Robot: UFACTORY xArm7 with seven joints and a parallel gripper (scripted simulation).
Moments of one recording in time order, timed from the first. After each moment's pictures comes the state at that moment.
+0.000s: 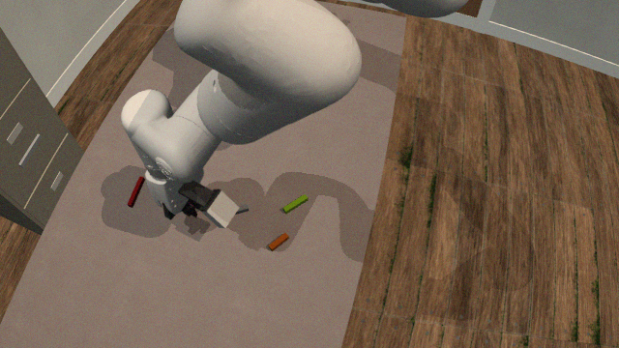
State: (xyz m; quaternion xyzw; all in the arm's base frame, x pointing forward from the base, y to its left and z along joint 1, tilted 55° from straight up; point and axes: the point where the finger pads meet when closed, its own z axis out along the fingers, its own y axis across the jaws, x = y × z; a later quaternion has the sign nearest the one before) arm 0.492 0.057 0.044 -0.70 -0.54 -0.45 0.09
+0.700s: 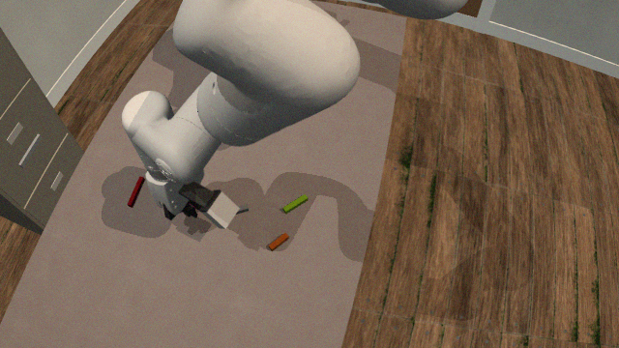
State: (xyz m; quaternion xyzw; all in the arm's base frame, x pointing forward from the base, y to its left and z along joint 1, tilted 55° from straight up) arm 0.493 0.059 0.042 -0.70 -0.54 -0.45 0.09
